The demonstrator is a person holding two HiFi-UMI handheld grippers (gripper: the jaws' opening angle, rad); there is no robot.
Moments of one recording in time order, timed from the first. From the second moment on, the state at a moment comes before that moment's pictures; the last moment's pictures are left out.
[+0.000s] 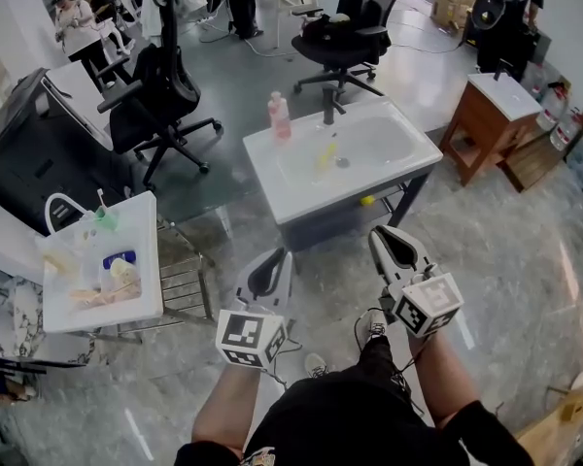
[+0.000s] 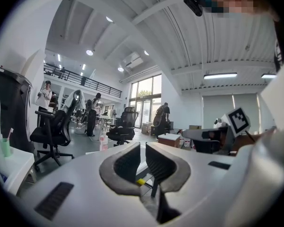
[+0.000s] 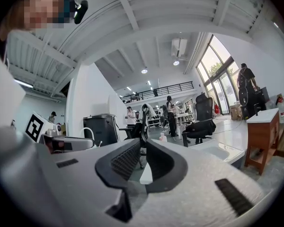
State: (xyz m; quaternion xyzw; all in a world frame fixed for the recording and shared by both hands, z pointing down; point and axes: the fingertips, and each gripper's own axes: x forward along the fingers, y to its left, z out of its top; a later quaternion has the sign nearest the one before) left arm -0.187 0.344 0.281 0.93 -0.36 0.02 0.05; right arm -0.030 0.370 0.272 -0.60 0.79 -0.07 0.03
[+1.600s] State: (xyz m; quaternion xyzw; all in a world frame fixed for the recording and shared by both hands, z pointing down) left arm 0.023 0.145 0.287 0.87 -0.49 0.06 0.05; right arm 0.174 0.116 0.280 -0.46 0.88 -0.09 0.05
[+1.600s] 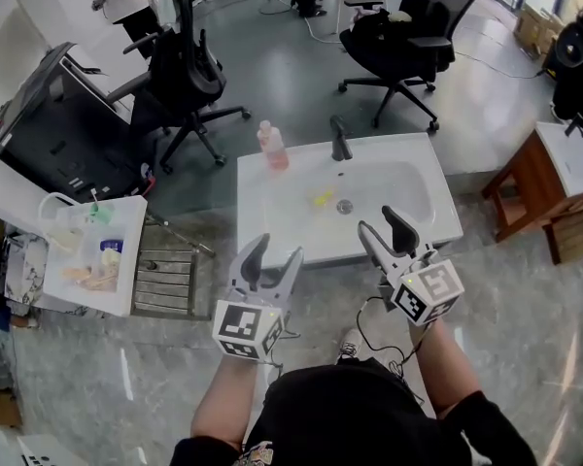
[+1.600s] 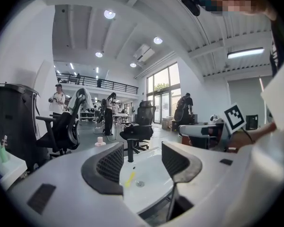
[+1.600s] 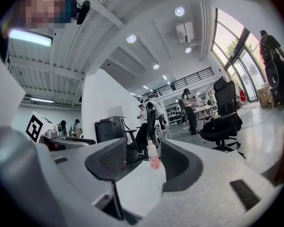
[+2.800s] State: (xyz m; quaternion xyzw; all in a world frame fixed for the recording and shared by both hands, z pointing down) left arm 0.031 0.047 0.329 0.86 -0.49 0.10 0.06; right arm 0.184 0.019 0.306 -0.44 0.89 -0.12 0.03
